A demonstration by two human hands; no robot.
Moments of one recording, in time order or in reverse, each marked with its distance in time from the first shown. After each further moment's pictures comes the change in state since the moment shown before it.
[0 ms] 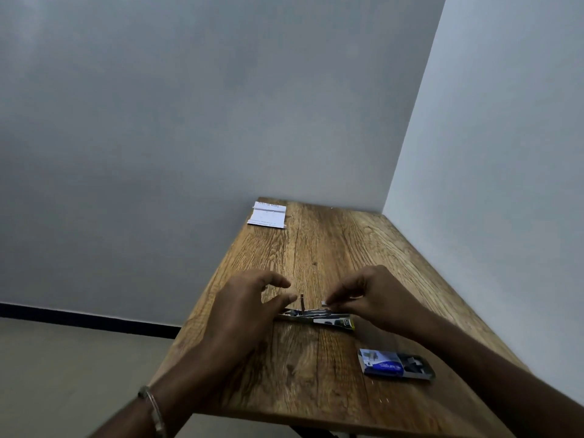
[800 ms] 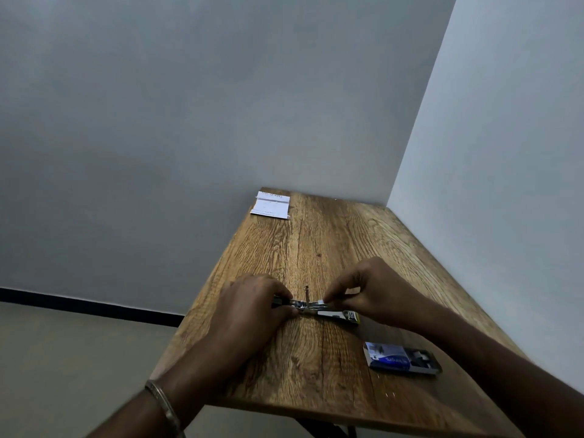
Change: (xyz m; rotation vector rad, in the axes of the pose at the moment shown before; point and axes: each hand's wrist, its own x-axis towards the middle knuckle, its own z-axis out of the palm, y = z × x) left_hand -0.006 0.000 0.002 0.208 -0.199 0.020; right_hand 0.008 -0.005 0.004 -0.048 -0.105 -0.060
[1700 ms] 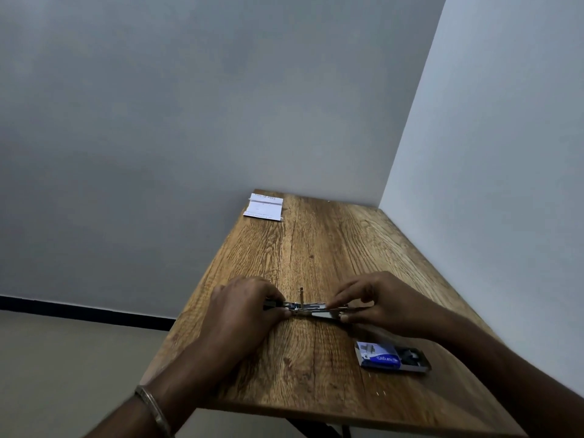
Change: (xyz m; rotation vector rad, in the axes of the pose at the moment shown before) left_hand 0.000 -0.002 0.000 -0.005 0.004 -0.001; right_hand -0.023 0.020 -0.008 0.033 -0.111 0.076
